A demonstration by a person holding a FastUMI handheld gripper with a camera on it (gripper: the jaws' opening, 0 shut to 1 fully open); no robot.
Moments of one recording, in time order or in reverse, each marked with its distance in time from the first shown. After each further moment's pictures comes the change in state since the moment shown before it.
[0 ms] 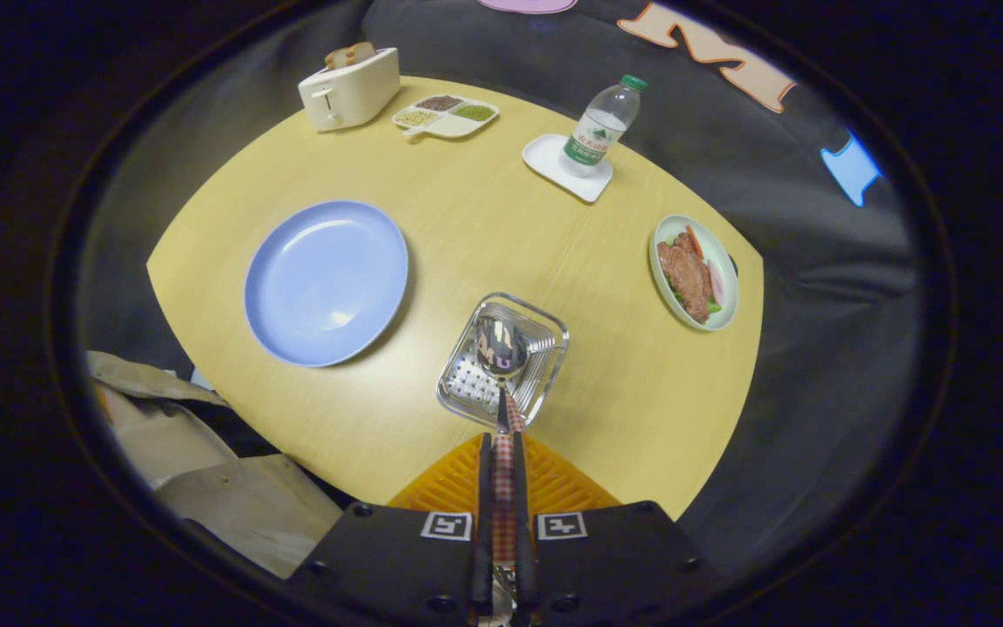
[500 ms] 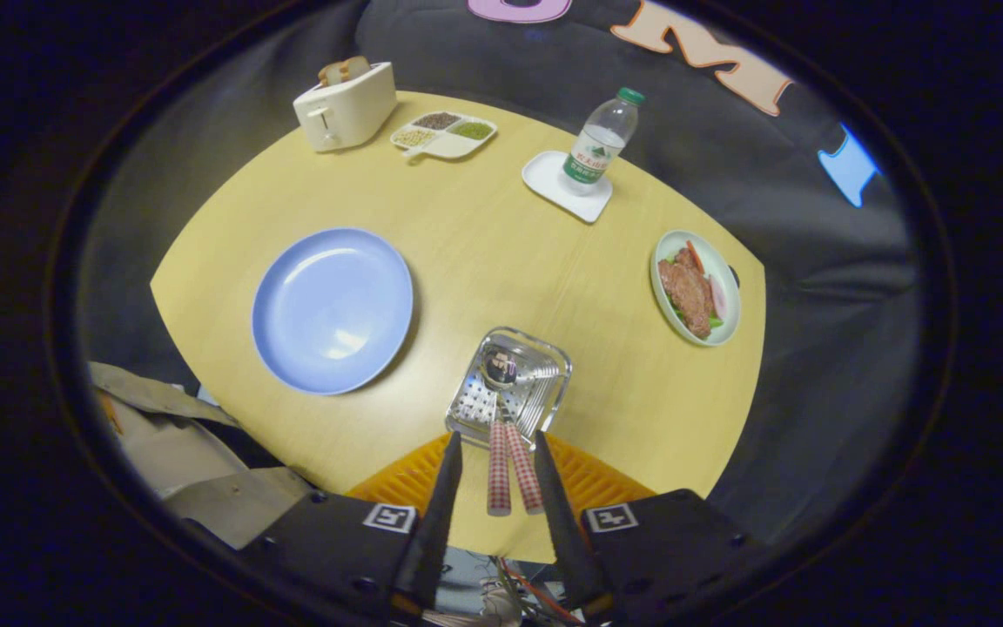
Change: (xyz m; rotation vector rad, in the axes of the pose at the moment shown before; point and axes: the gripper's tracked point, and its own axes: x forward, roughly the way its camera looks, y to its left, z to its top) arm -0.005 0.013 0.029 0.054 -0.097 0.041
